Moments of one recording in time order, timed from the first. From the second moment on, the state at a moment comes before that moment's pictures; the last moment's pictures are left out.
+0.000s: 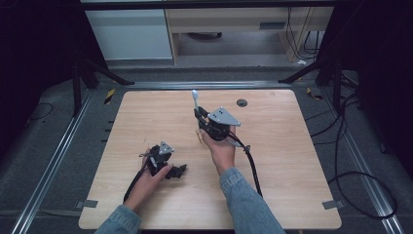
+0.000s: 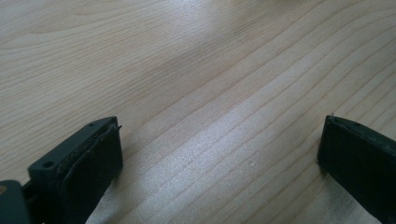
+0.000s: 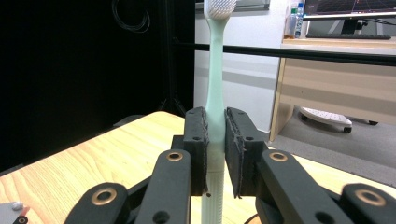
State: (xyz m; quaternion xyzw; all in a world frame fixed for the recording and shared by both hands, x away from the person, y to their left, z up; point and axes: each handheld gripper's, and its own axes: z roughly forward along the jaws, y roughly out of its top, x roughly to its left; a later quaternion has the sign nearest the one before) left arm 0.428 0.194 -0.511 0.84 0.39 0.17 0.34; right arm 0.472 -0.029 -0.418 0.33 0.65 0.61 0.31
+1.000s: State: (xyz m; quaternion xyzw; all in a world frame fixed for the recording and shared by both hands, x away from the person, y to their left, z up) left arm 0.428 0.194 -0.511 0.84 0.39 0.17 0.34; right arm 0.473 -0.029 -0.441 0.34 0.66 0.60 0.30
